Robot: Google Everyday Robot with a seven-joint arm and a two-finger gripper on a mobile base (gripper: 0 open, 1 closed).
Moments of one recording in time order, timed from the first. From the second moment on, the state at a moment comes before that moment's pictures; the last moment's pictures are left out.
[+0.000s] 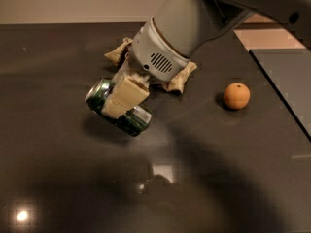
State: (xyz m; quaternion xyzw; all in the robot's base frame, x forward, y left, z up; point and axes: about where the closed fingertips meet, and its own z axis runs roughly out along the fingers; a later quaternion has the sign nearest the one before) arm 0.427 0.070 0.963 -0.64 0.68 0.25 0.24
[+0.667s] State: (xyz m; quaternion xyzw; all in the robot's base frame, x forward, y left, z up) arm 0.415 0.052 0.965 -0.66 0.59 0.33 0.32
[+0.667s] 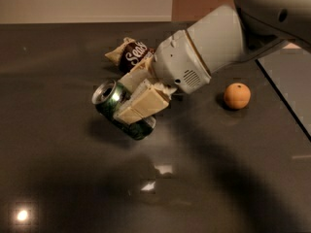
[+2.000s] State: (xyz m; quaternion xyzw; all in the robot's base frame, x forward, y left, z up) arm 0.441 0.010 0.938 -0.59 0.50 0.47 0.42
